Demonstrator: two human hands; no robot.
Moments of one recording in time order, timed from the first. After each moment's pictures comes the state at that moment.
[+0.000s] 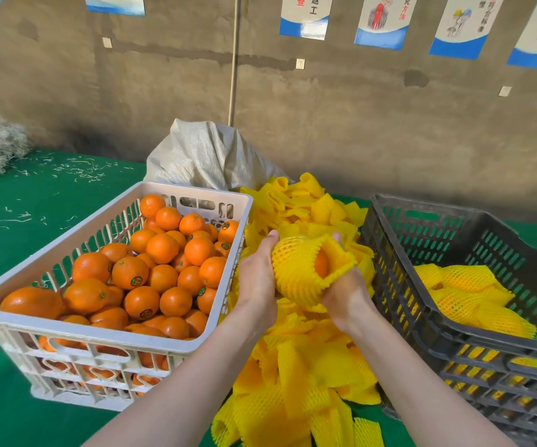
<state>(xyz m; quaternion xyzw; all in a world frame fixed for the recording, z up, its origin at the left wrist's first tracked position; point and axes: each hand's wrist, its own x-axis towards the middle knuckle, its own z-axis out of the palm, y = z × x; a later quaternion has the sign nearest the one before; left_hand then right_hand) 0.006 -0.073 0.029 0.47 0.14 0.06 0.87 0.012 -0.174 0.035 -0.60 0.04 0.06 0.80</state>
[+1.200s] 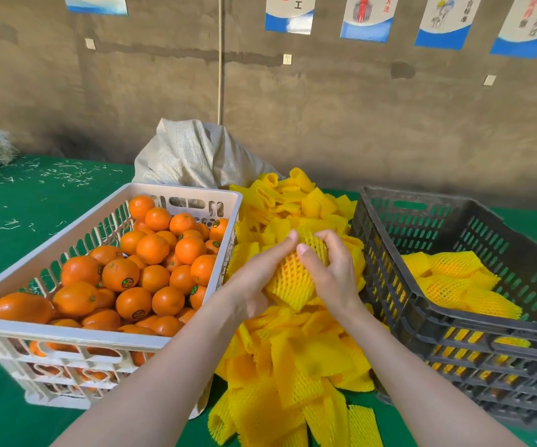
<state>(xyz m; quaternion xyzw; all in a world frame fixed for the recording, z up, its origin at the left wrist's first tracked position) 0.008 -0.063 0.032 0.58 0.02 -0.21 0.79 0.013 -0.197 0.022 -0.77 -0.17 -0.21 0.58</state>
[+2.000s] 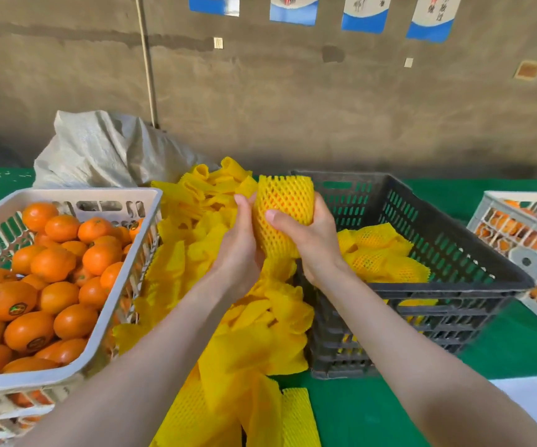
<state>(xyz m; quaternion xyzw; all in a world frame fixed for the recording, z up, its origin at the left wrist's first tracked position) 0.023 -0.181 0.055 0.51 -0.08 -0.05 0.85 0.016 -0.280 0.060 -0.69 -0.02 -0.18 0.70</state>
